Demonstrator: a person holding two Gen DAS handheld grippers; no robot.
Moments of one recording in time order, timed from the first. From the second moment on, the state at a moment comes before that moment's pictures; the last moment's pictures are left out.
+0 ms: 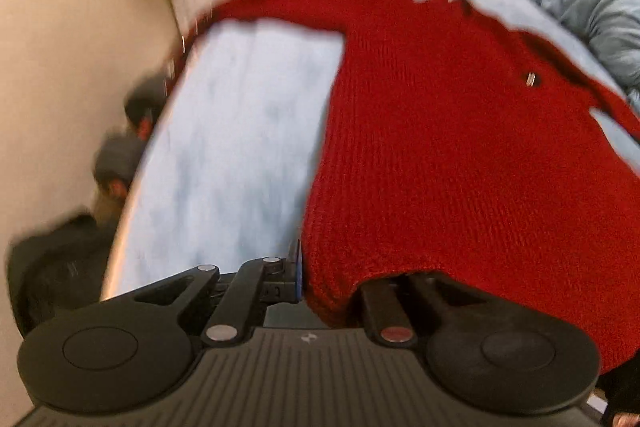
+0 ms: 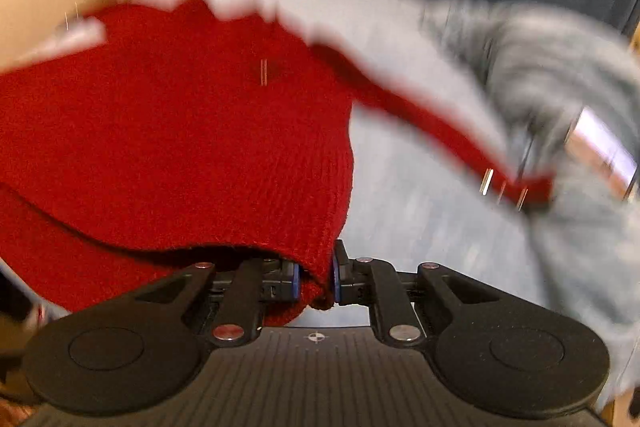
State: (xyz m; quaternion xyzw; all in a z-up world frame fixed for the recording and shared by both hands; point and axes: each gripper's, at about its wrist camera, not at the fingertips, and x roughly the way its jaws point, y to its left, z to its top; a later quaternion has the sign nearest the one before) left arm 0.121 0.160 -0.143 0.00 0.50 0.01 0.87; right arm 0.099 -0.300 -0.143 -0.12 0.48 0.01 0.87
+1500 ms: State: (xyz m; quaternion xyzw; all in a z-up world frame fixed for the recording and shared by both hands) left arm 0.107 0.222 -0.125 -0.09 0.52 0.04 0.85; right arm 0.175 -0.249 -0.170 0.03 0.52 0.04 0.86
